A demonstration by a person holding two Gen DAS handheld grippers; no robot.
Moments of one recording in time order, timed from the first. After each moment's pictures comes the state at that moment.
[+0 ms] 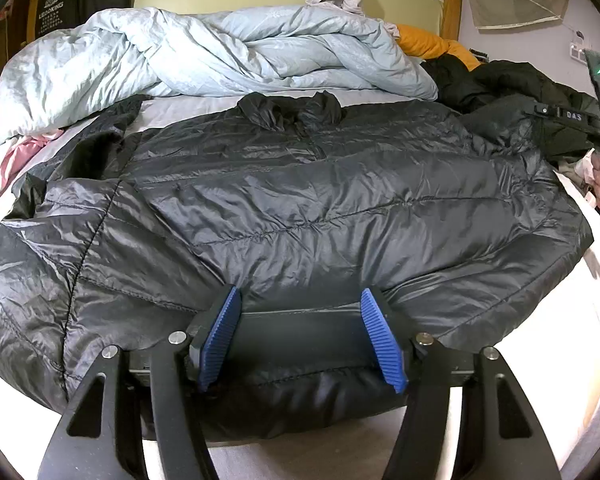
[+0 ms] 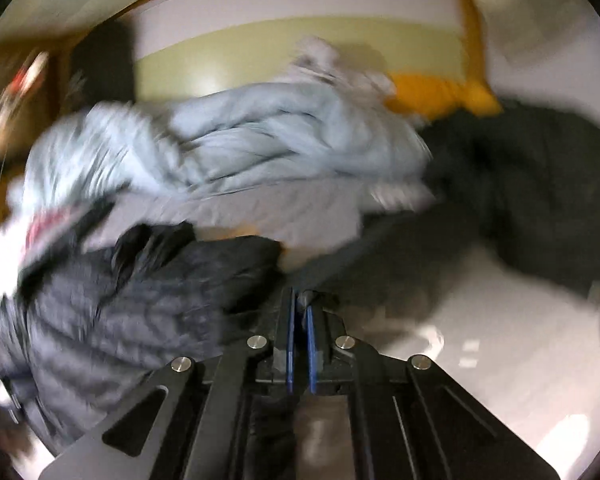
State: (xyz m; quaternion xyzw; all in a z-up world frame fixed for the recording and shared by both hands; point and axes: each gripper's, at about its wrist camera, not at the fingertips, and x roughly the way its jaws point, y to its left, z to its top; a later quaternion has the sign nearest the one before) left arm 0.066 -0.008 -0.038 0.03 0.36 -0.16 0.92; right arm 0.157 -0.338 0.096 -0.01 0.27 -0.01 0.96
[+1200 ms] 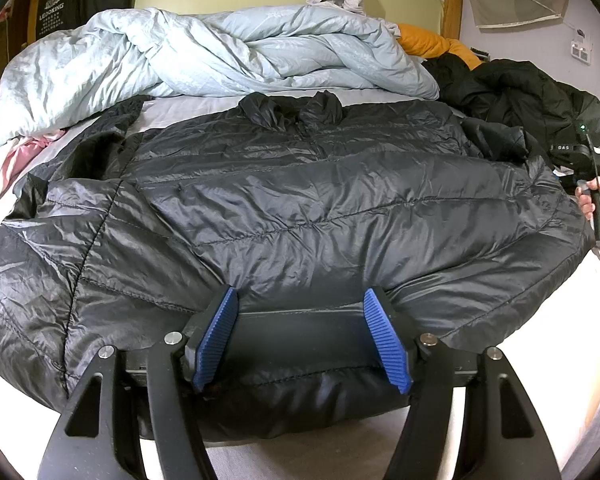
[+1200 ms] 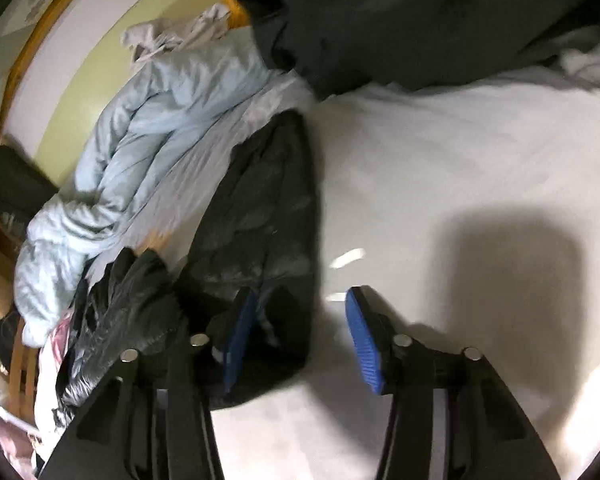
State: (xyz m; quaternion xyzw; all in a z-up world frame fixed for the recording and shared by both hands) left arm 0.065 -0.007 -0.037 0.03 0.36 -0.16 0.92; right arm 0.172 -0.528 -0.005 0.32 0.37 -0.06 0.87
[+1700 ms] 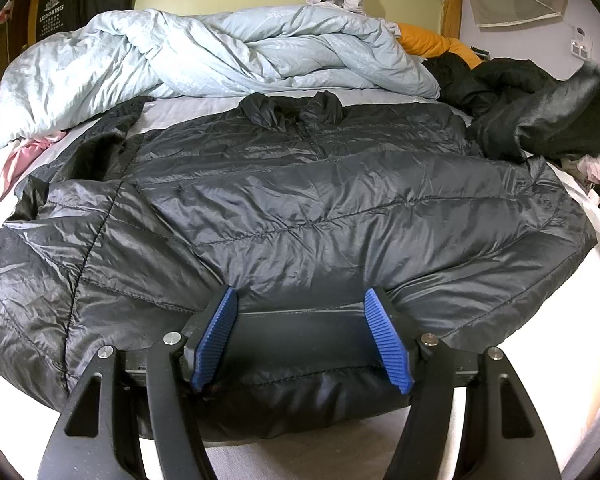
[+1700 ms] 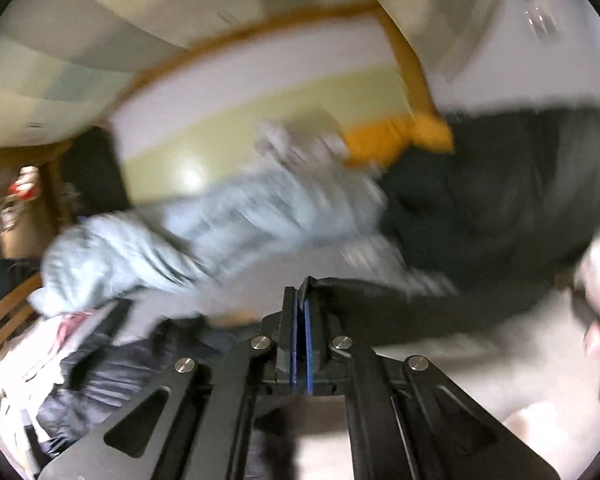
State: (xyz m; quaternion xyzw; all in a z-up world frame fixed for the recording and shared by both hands) left arm 0.064 -0.010 -0.036 0.03 0.36 -0.16 0.92; right arm 0.061 -0.405 0.177 0.14 0.14 -0.03 0.98
